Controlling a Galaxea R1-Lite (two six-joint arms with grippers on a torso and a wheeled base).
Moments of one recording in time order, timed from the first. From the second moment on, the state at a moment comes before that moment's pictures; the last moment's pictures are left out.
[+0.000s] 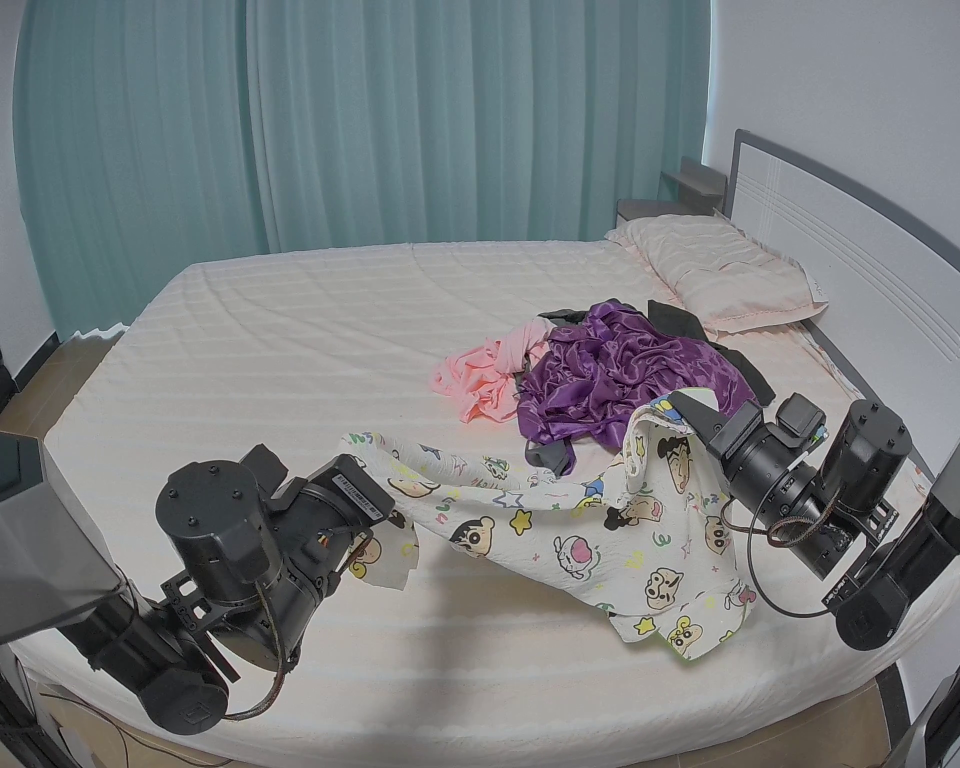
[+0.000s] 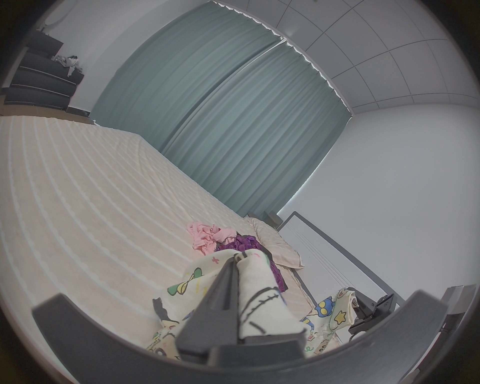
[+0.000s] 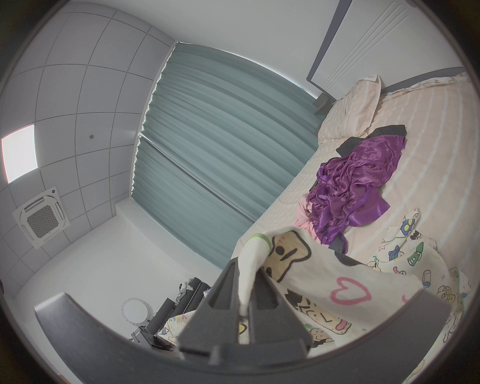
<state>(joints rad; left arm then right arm) -0.67 1.88 -0.41 -1.47 0.46 -0.69 0.46 1.89 -0.43 -1.55 0.01 0.90</state>
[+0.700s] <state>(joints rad) -0.70 1.88 -0.41 -1.47 0.49 -0.67 0.46 1.88 -0.43 -1.55 0.01 0.90</state>
